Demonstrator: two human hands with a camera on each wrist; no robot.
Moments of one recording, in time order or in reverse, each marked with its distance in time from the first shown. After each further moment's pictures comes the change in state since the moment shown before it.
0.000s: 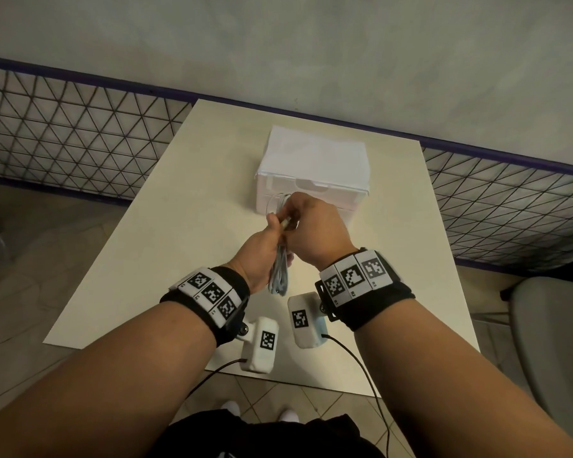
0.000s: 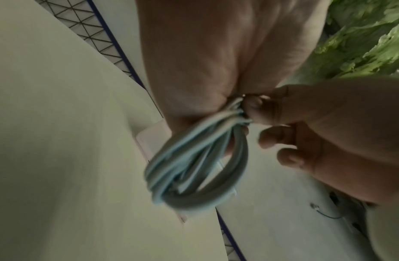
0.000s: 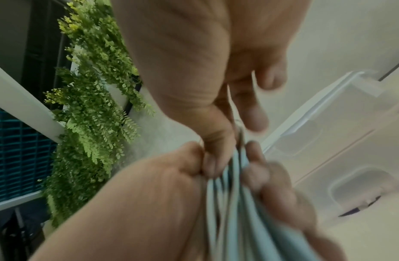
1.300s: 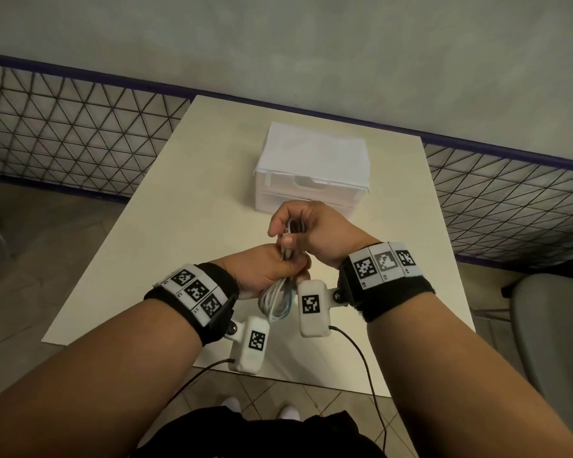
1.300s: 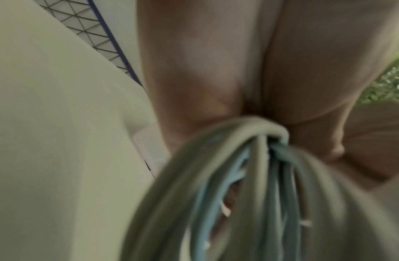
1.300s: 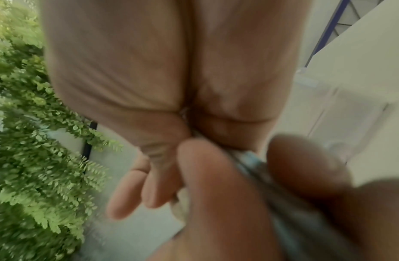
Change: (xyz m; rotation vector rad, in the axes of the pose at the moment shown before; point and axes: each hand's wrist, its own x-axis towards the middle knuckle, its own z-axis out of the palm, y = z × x) left_hand -0.019 0.007 -0.004 0.108 -0.497 -0.193; right_hand 0.000 0.018 -0.013 0.589 -0.497 -0.103
